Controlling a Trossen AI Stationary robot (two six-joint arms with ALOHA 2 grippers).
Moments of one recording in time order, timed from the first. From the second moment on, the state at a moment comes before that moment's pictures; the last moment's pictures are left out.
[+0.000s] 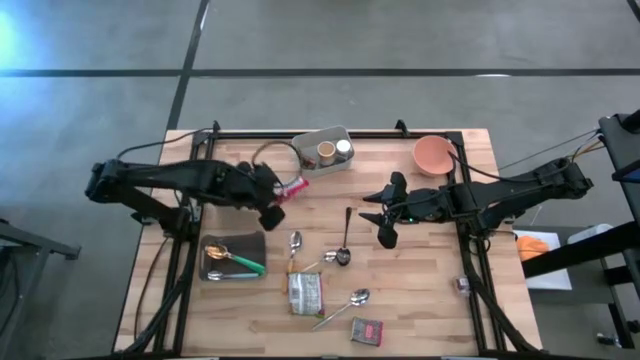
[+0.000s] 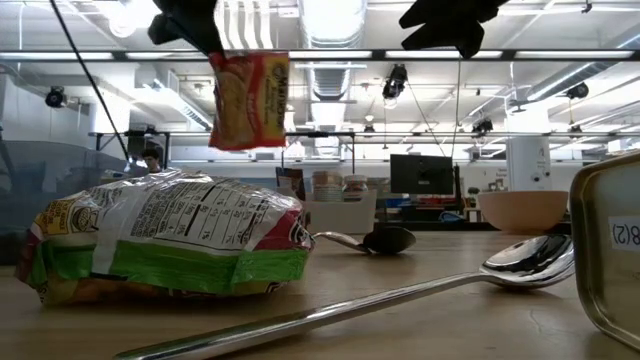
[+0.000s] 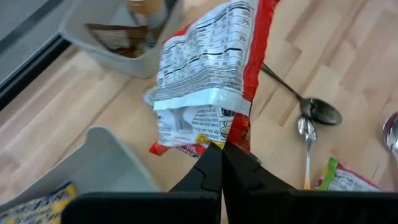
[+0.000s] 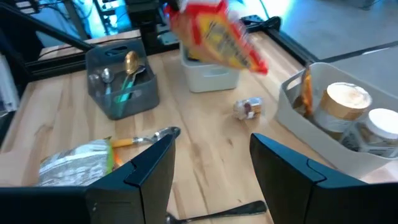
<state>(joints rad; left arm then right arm) -0.07 1.33 1.34 -1.07 -0.35 -0.63 0.20 1.14 0.90 -0.25 0.39 0.33</state>
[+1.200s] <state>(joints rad) 0.22 1.02 1.09 -1.27 -0.27 -0.92 0.20 1.14 0.90 -0.25 0.38 0.33</state>
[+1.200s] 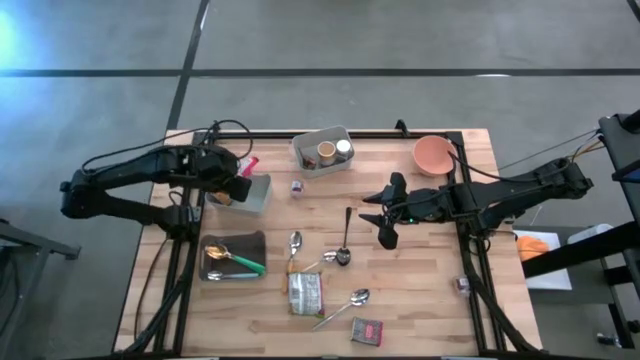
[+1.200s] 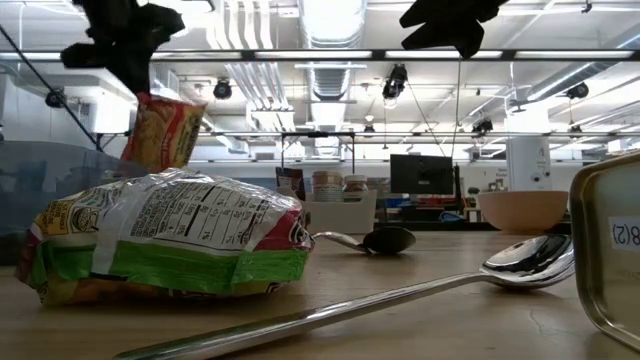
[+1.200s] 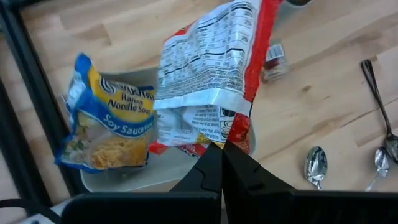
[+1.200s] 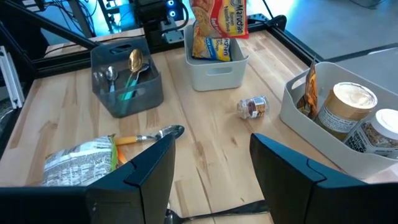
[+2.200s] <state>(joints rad) 0.28 0.88 0.76 -1.21 -0.19 -1.03 0.20 1.14 0.90 -0.25 0.38 0.33</state>
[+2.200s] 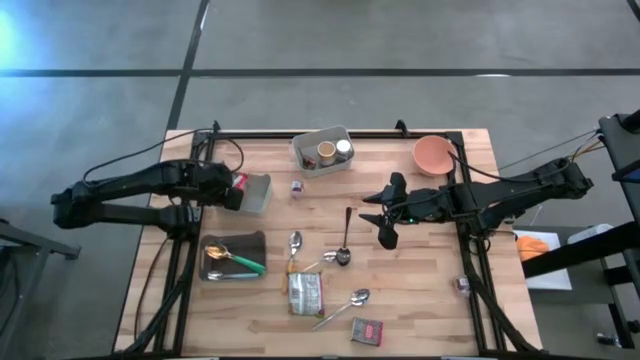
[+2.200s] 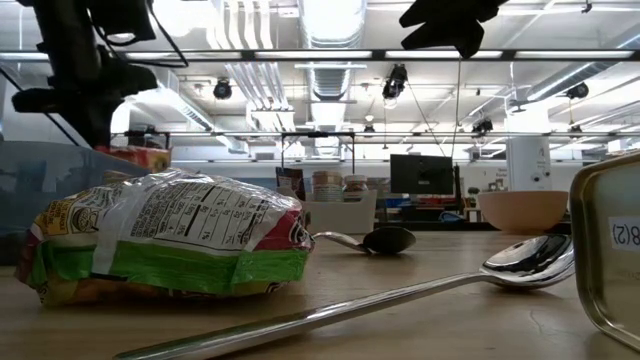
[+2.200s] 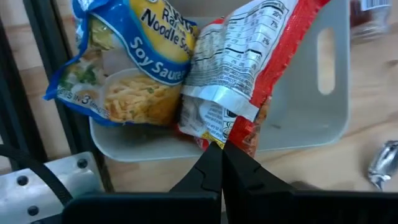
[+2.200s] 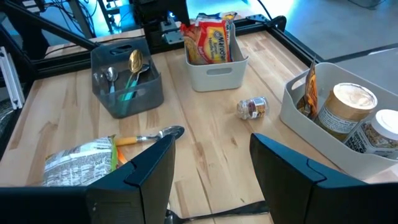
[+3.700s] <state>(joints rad) 0.28 1.00 0.79 -1.31 -0.43 -0.99 0.20 1.14 0.90 -0.25 0.38 0.32</state>
